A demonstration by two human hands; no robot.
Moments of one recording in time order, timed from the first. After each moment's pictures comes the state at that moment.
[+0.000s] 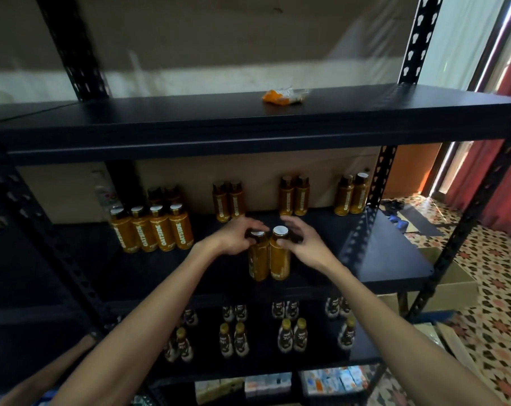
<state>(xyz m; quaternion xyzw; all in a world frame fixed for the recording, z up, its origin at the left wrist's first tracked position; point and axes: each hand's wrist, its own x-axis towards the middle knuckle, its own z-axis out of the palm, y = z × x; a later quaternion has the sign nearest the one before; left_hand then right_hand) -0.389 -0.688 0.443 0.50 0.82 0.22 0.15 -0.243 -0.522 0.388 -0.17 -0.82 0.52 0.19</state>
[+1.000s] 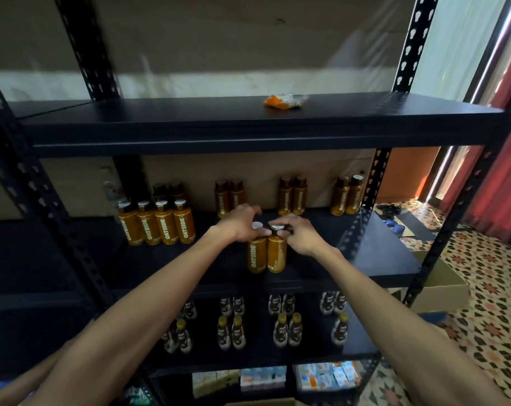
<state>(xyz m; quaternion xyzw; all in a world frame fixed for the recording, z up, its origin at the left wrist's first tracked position) -0.369 -0.676 0.462 0.44 0.89 0.13 0.07 -0.245 -0.529 0.413 -0.15 -0.90 0.37 0.15</state>
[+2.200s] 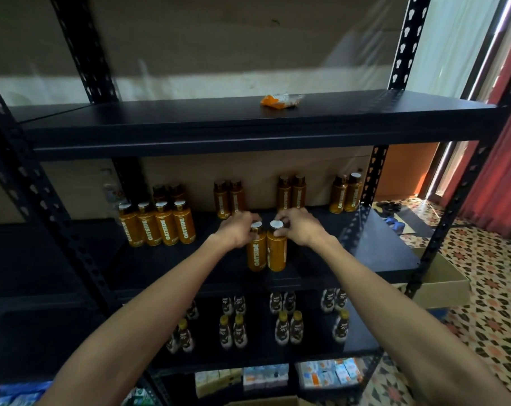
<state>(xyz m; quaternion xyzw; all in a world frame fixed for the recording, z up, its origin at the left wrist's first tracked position) -0.361 -0.682 0.449 0.43 0.89 0.11 0.04 -0.251 -0.530 0.440 -0.23 -0.94 0.24 0.07</state>
